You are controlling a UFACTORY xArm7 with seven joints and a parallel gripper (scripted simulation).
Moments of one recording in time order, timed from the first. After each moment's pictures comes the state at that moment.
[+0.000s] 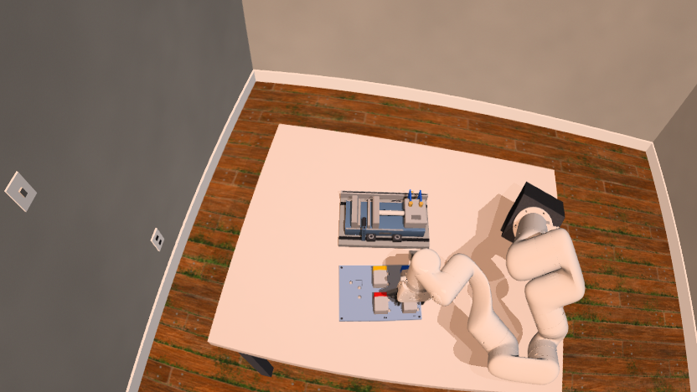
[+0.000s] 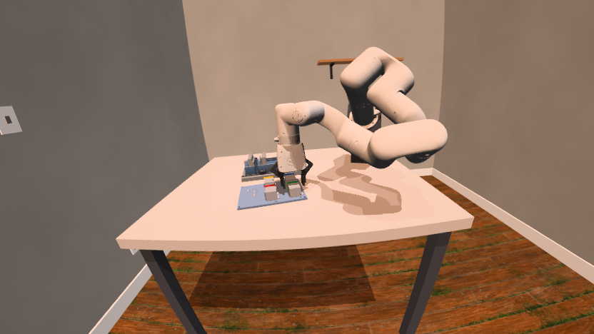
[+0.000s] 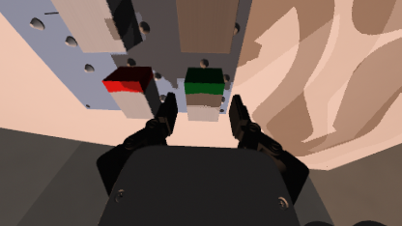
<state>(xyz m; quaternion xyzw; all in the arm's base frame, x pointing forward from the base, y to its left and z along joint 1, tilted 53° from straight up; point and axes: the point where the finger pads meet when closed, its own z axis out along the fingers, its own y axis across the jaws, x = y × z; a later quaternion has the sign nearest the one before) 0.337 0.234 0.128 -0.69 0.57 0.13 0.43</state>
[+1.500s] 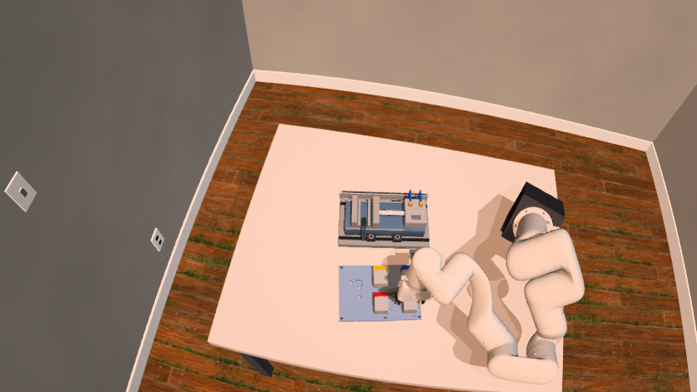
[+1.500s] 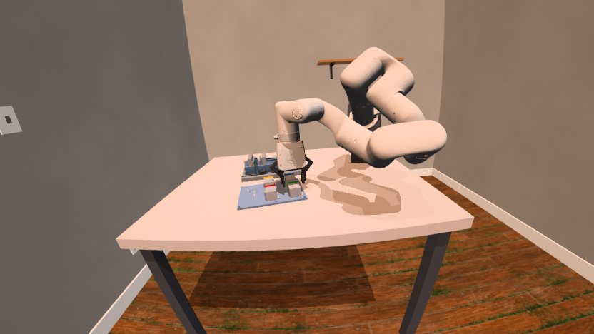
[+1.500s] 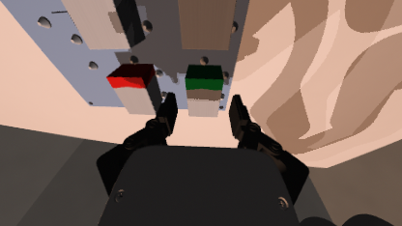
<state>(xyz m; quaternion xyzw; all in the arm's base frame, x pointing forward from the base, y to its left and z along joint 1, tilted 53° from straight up) 0.334 0.228 0.133 -0.69 0.57 0.13 0.43</state>
